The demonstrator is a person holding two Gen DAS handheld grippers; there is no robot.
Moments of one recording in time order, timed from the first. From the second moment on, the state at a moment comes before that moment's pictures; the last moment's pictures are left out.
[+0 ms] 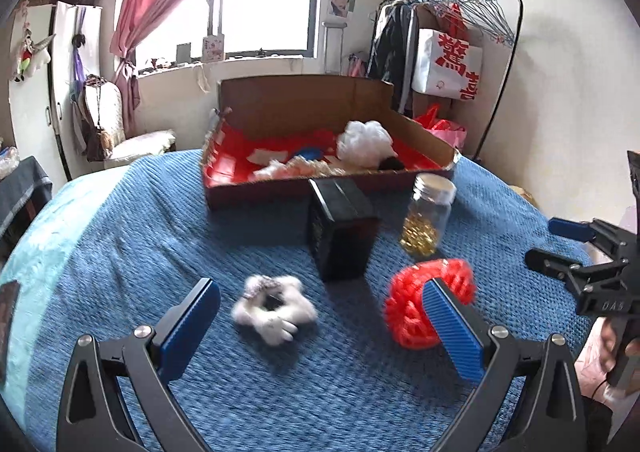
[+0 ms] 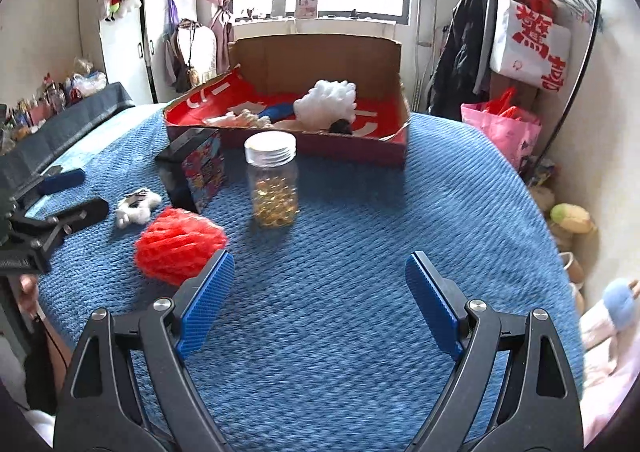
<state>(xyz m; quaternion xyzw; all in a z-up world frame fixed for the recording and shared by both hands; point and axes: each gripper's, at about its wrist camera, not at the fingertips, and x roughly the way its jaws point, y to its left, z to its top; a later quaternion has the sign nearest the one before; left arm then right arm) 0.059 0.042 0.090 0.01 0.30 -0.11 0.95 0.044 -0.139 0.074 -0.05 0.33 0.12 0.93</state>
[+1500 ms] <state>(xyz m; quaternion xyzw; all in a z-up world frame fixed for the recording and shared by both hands) 0.094 0.075 0.051 0.00 0.38 -0.09 0.92 0.074 -0.097 0.040 0.03 0.38 0.22 0.90</state>
